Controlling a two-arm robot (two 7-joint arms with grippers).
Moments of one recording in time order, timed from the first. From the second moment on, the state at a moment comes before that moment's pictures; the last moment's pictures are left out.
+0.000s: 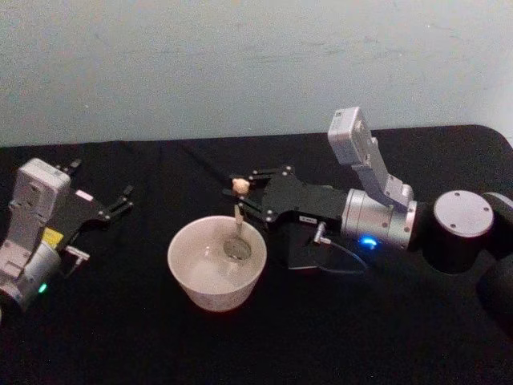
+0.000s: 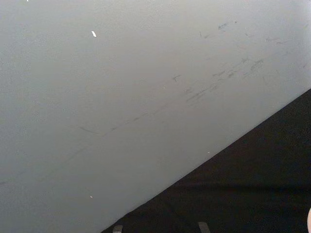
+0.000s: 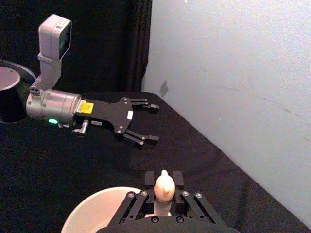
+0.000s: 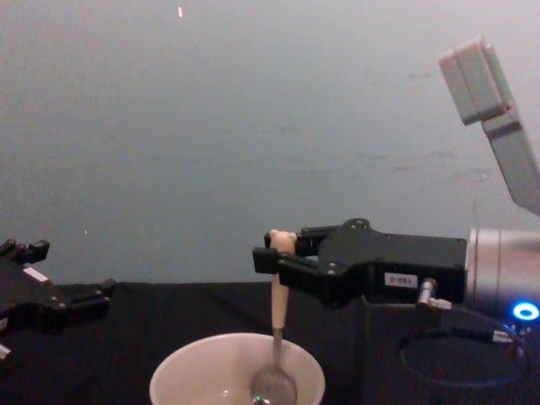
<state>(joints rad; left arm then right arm) -0.20 0.60 0.45 -1.41 -0.25 -0.12 0.03 0.54 0.37 -0.63 -1.21 0.41 -0.12 0.75</state>
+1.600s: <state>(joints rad) -0.20 0.60 0.45 -1.41 -0.25 -0.12 0.03 0.56 0.34 -0.66 -1.17 0.42 -0.12 0.76</state>
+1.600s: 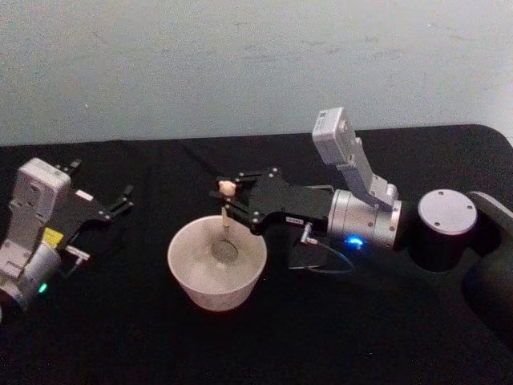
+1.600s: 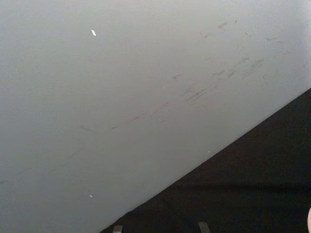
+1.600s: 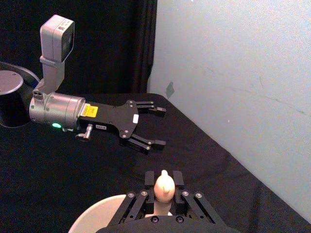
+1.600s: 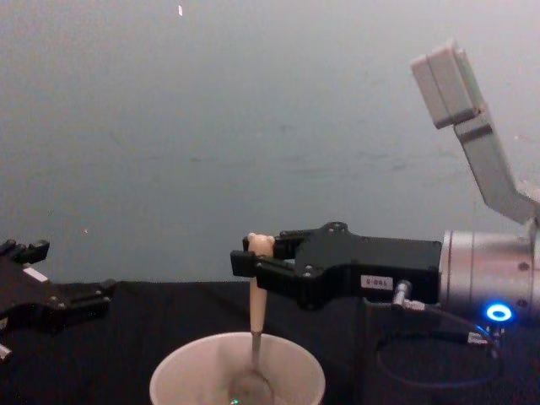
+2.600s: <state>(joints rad) -0.20 0.60 0.45 -1.41 -0.25 -0.12 0.03 0.54 0.42 -0.54 -1.37 0.46 -0.16 0.71</state>
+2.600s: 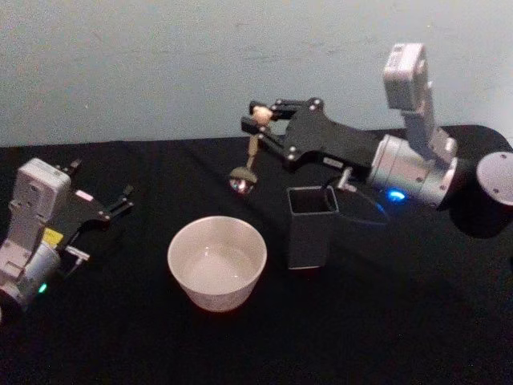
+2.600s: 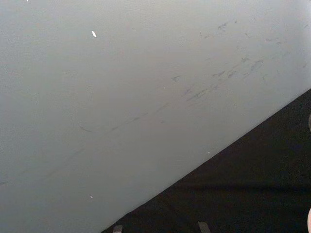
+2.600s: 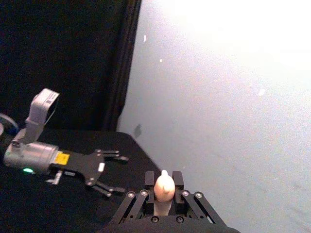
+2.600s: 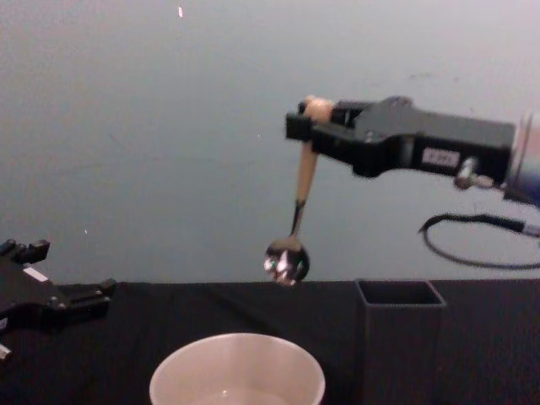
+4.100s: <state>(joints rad) -0.20 0.60 0.45 -1.41 -0.25 -0.12 0.03 0.41 0.56 -0.42 -1.52 0.46 -0.12 0.64</state>
